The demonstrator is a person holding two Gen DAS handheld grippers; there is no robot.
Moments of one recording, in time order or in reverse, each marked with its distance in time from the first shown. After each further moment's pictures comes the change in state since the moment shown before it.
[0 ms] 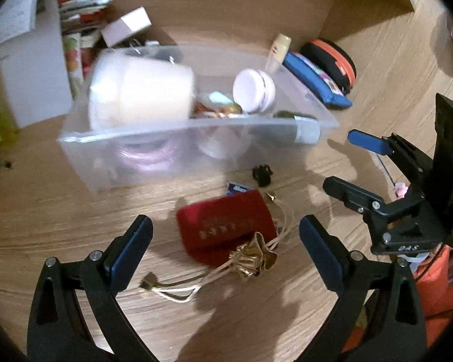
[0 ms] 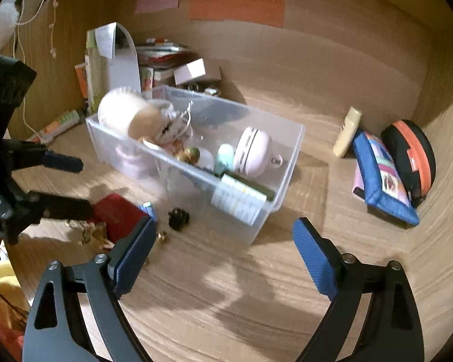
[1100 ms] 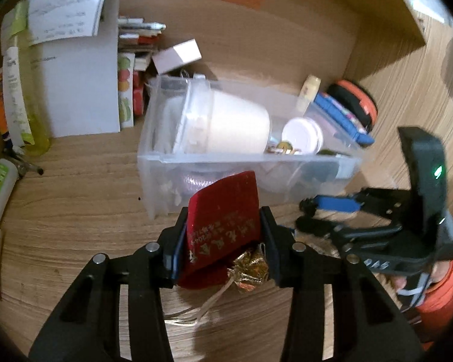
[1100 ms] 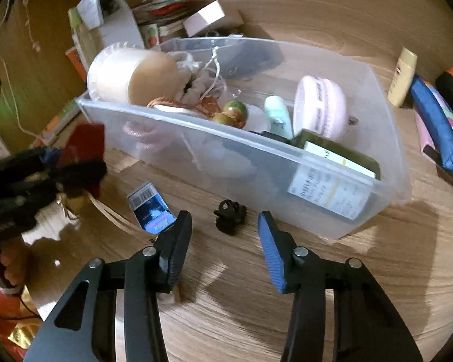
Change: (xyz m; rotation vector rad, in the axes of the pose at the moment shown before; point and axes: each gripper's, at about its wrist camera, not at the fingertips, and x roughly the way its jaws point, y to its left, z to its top) left arm -0.022 0.038 -0.009 -0.059 -0.226 0.068; right arm 0.068 0.033 0.006 0.093 0.194 0.136
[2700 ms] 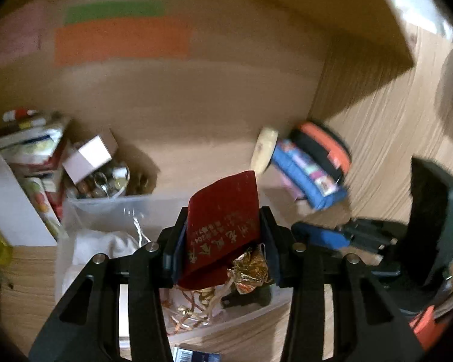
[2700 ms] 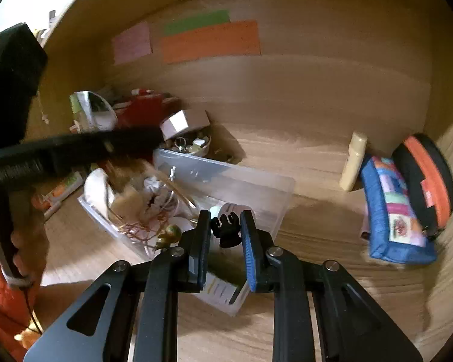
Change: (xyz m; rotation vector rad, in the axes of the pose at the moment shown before) left arm 0.052 -0.084 0.119 0.130 -0.054 -0.072; right arm -0.074 -0.078 0.045 0.031 -0.309 0.030
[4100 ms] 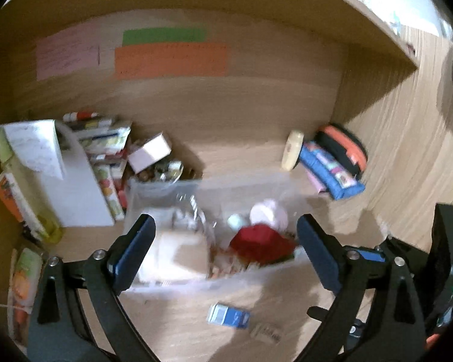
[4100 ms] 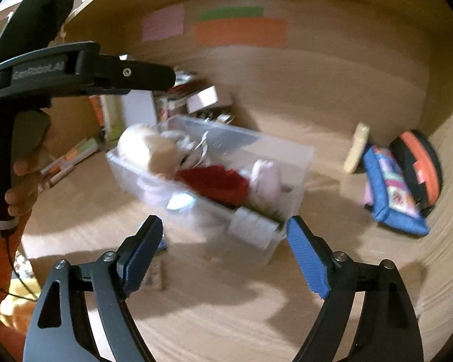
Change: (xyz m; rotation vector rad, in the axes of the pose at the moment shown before) left arm -0.075 0.011 -0.022 -0.012 -0.038 0.170; right arm -0.030 0.056 -0.045 -0.105 0.055 -0.020
